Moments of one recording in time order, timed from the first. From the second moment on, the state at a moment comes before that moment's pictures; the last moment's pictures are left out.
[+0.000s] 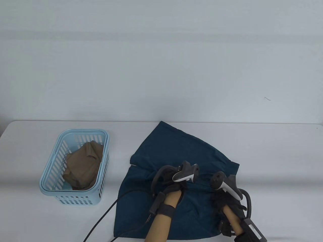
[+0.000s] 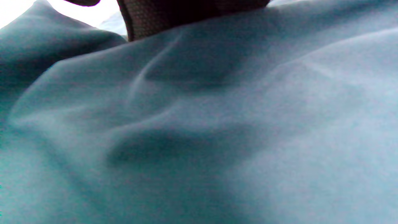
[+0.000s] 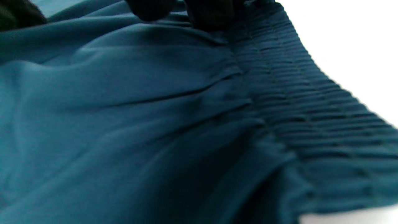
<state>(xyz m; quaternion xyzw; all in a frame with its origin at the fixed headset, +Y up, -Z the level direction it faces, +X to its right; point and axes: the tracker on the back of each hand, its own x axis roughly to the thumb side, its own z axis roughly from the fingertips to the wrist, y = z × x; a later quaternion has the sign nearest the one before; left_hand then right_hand) 0.043 -0.769 -0.462 -0.21 -0.12 -0.14 0.96 0.212 -0.767 -0.402 -0.11 0.28 0.95 0.10</state>
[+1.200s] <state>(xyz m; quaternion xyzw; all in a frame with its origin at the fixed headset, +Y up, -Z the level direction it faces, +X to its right) -0.005 -0.726 -0.449 -0.18 -0.18 -0.04 0.97 0.271 -0.729 -0.431 -0.05 0.17 0.98 0.12</state>
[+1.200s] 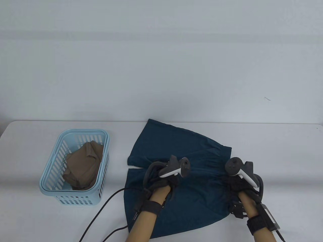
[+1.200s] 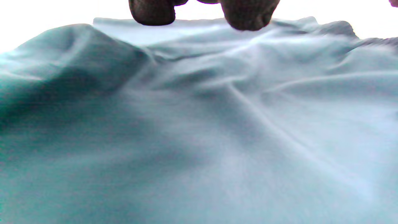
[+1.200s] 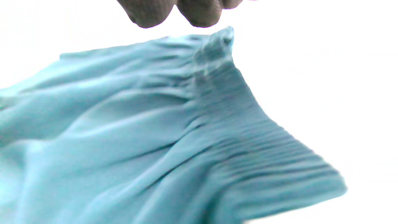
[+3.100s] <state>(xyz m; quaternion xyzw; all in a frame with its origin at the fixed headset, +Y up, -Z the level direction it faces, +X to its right) -0.143 -0.656 -0.280 -0.03 -0.19 0.12 0.97 0.288 -0.721 -0.342 -0.01 0.04 0.99 0.15</state>
